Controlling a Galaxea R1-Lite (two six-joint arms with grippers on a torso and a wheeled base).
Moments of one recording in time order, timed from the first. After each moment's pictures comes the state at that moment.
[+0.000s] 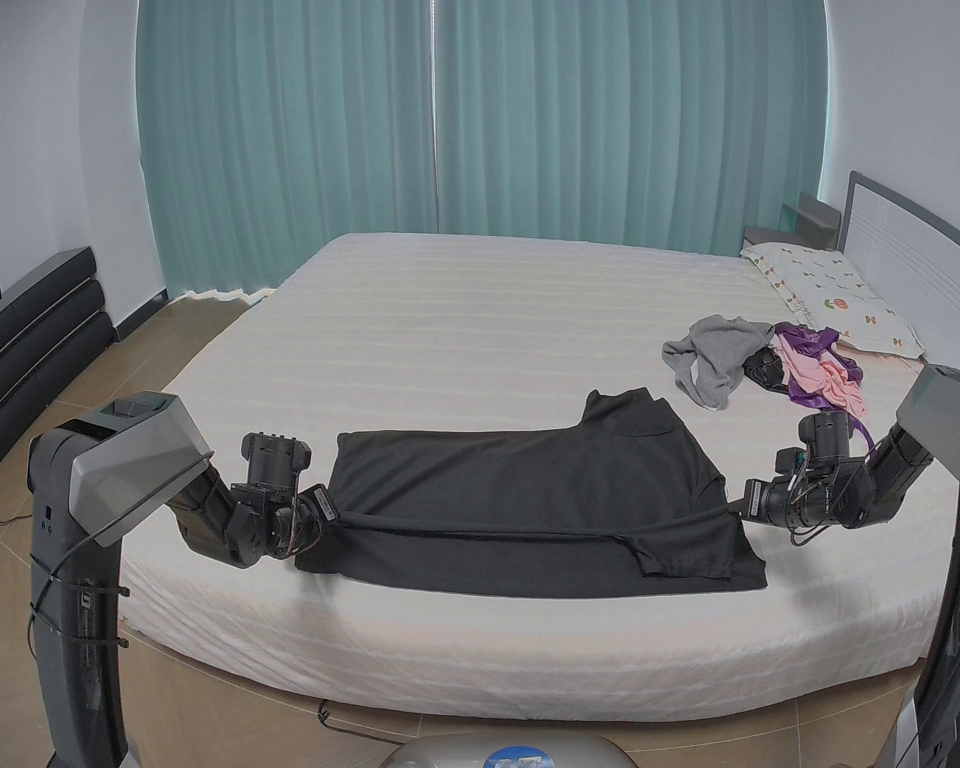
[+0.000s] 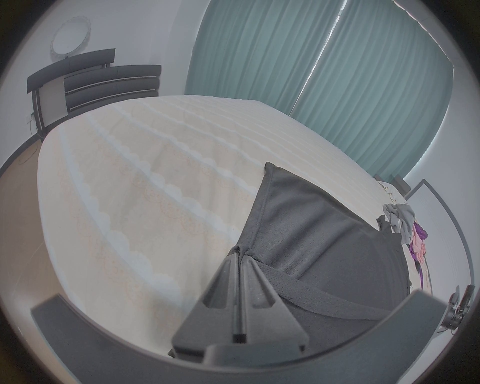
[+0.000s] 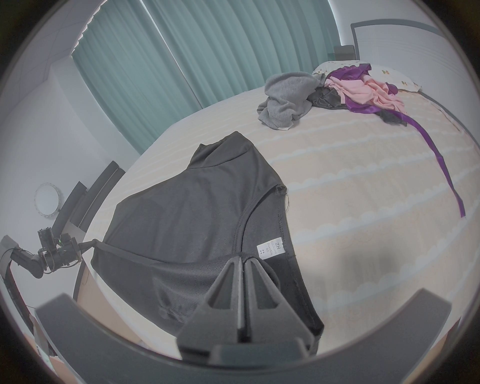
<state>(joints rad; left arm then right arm) -0.17 2.41 -1.07 -0.63 0.16 -0.61 -0.05 2.25 -0.93 -0.55 0.28 0.20</state>
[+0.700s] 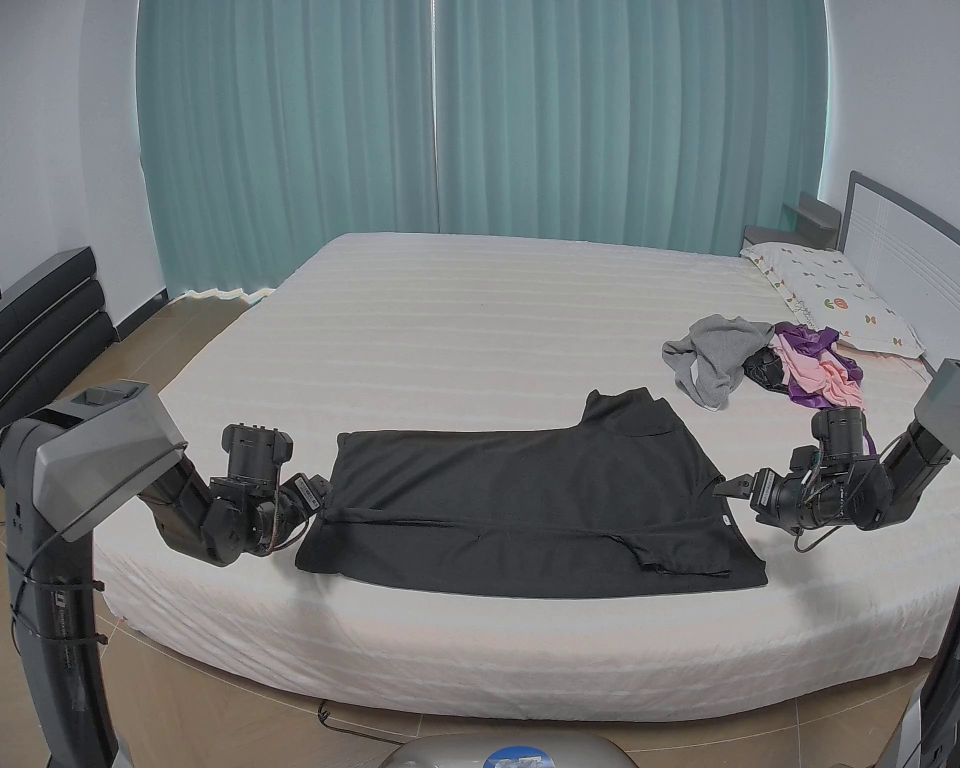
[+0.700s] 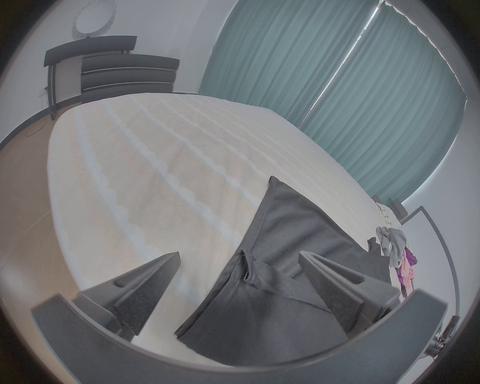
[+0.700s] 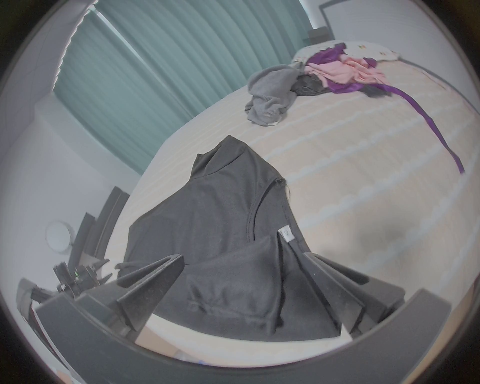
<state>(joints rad) -0.16 2.32 -0.99 -0.64 0.16 -0.73 -0.05 2.16 -0.86 -0.56 0.31 0.43</state>
